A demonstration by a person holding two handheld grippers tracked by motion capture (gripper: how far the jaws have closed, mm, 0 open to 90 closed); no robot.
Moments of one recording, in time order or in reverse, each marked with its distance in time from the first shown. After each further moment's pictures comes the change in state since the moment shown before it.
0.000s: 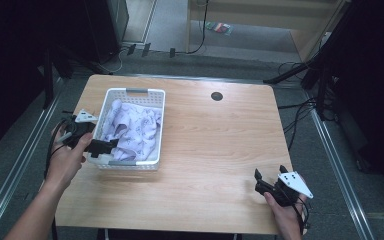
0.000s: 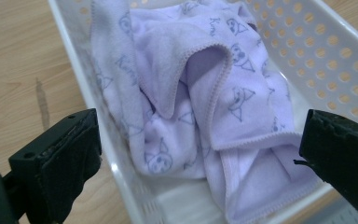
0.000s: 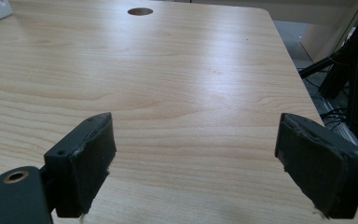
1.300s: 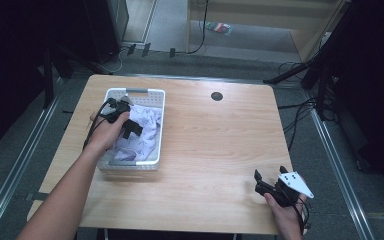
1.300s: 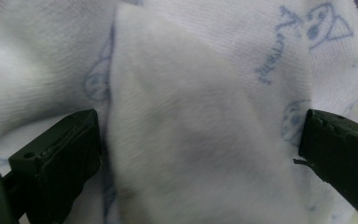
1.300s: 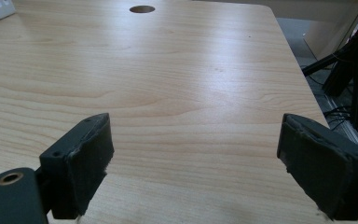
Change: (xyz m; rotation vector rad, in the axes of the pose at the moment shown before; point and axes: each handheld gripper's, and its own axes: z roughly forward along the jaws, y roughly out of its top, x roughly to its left) left arm -0.006 0.061 0.119 0.437 0.051 -0.152; right arm -0.001 0.000 -0.001 0.009 0.010 0.005
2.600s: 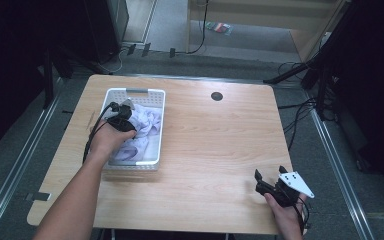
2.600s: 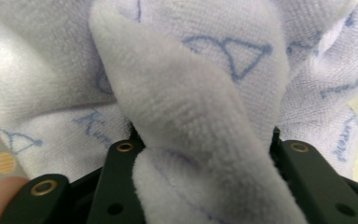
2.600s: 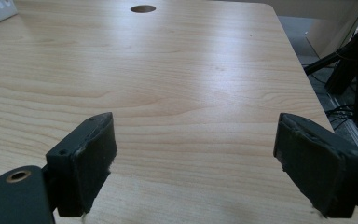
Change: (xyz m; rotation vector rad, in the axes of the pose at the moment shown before) left arm -0.003 -0.004 0.011 0.081 0.031 -0.031; right arm -0.001 0.000 0.000 0.003 0.008 0.008
